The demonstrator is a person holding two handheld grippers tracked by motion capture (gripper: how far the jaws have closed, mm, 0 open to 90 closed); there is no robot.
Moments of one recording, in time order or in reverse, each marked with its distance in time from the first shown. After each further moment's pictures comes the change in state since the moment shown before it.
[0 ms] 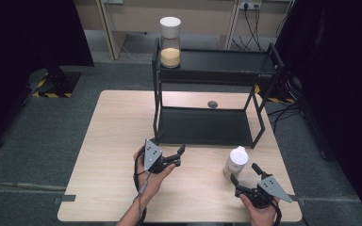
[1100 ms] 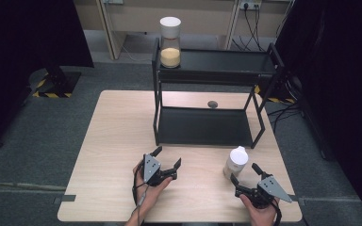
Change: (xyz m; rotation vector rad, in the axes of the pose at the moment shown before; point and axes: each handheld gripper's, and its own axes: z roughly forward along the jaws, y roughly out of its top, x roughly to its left) left arm -0.003 -0.033 -0.014 0.094 0.014 -0.015; right arm 0.000 0.000 0.000 -0.001 0.001 0.002
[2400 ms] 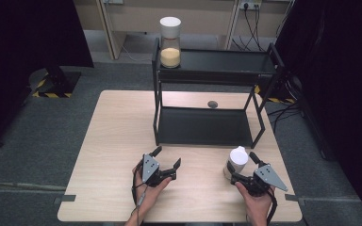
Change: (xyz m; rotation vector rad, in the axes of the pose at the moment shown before) left arm 0.003 -0.002 -0.001 -0.011 -0.013 -0.003; right arm 0.012 0.028 0.025 -0.033 -0.030 -0.009
